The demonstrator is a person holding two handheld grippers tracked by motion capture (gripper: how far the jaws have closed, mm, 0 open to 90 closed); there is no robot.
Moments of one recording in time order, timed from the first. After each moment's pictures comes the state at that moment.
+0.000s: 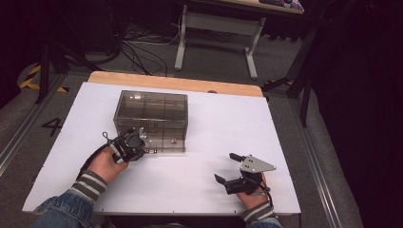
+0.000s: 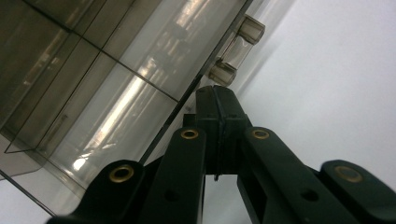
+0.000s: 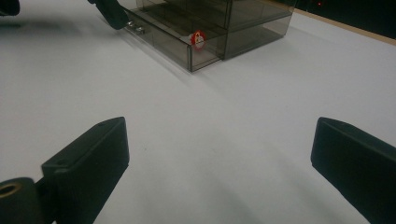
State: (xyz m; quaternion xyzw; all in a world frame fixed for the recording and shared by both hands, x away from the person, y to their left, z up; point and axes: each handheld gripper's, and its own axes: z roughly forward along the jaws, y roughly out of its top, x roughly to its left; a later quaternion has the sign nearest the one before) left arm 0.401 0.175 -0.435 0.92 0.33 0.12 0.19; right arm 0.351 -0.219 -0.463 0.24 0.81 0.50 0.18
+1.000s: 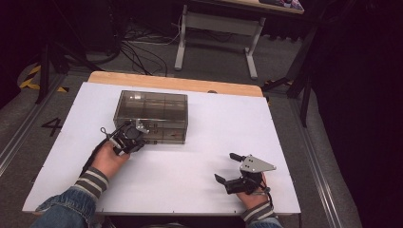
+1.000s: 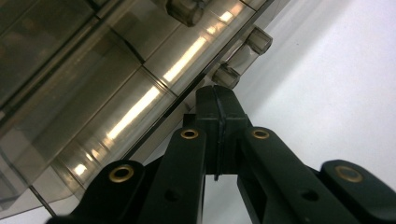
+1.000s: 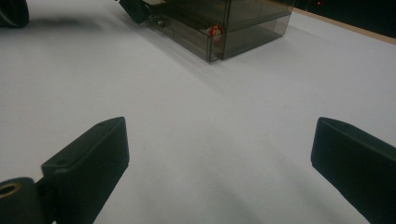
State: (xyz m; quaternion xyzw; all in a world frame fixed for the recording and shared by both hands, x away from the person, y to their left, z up) left arm 0.423 0.184 -0.440 0.89 0.37 0.14 0.23; right arm 0.352 -0.219 -0.463 0.24 0.81 0.50 0.19
